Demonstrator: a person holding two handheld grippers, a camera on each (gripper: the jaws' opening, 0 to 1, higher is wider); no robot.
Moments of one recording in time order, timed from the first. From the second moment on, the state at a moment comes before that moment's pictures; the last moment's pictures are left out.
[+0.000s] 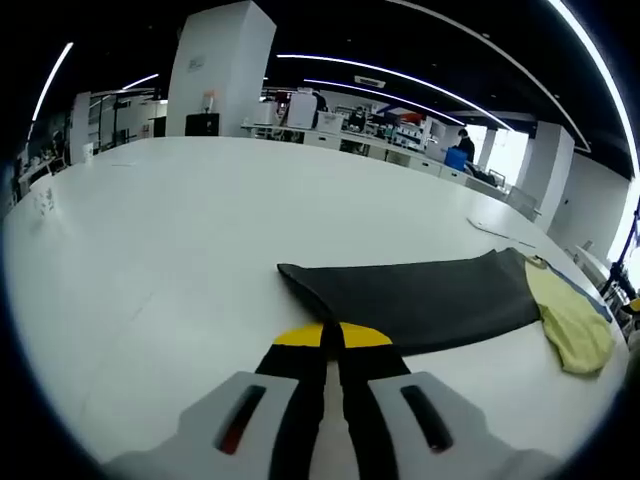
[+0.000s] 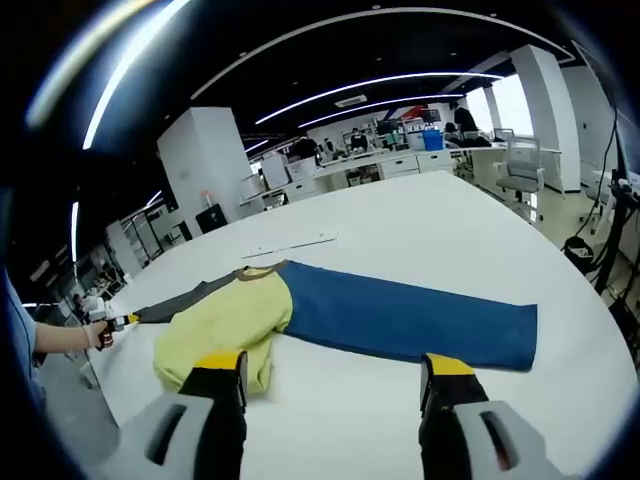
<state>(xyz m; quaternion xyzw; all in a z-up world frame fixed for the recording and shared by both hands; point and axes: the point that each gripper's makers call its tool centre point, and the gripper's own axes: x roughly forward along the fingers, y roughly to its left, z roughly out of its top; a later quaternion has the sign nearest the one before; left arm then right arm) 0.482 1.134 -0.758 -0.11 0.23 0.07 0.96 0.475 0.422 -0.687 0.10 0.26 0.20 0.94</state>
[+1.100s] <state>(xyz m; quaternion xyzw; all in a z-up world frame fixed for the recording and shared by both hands) 0.436 1.052 -0.730 -0.06 0.24 -0.06 0.97 0.483 0.416 -0.687 0.05 0.25 0.21 0.94</state>
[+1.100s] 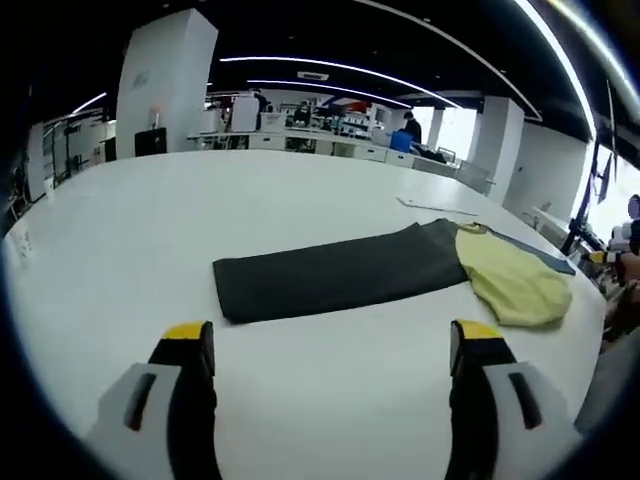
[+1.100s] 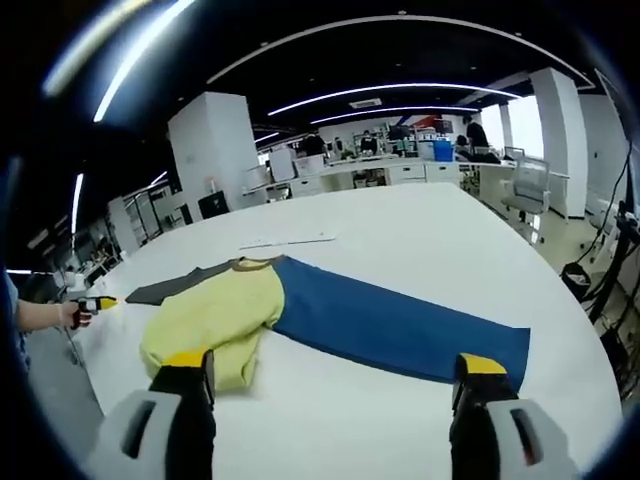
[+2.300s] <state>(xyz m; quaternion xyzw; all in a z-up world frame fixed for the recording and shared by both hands) 0.411 0.913 -0.699 0.14 0.26 -0.25 0.92 0.468 0.476 -0.681 -0.11 0.25 0.35 0.90</state>
